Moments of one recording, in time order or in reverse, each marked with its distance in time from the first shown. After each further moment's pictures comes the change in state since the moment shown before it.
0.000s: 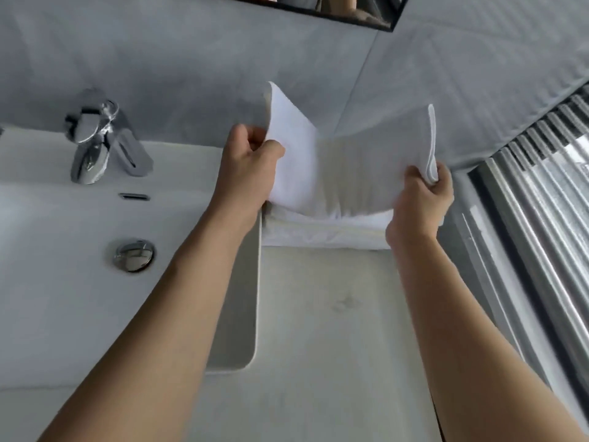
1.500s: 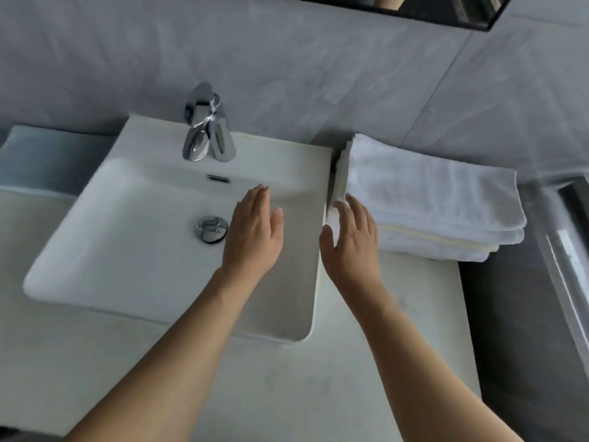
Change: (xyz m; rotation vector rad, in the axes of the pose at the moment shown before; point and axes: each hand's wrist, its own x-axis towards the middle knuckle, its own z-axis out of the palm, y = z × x) left_hand -0.051 -0.099 -0.089 0.993 0.052 0.214; right_hand -0.124 0.084 0.026 -0.898 -0.735 -0.647
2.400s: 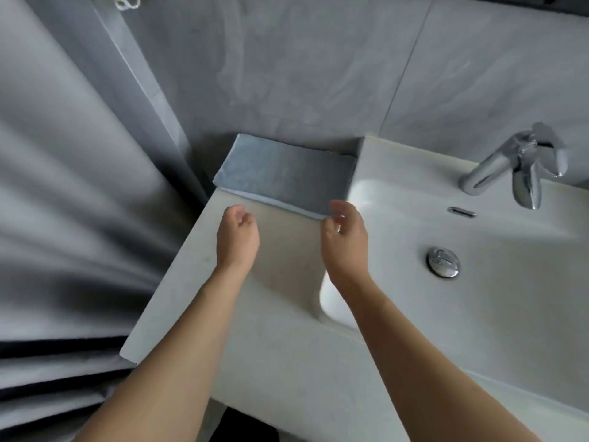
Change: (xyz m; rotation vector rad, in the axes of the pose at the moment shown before) left_hand 0.003 -0.432 -0.277 -0.462 0.222 -0.741; right_hand -0.008 -0.449 0.244 0.670 -0.164 0.274
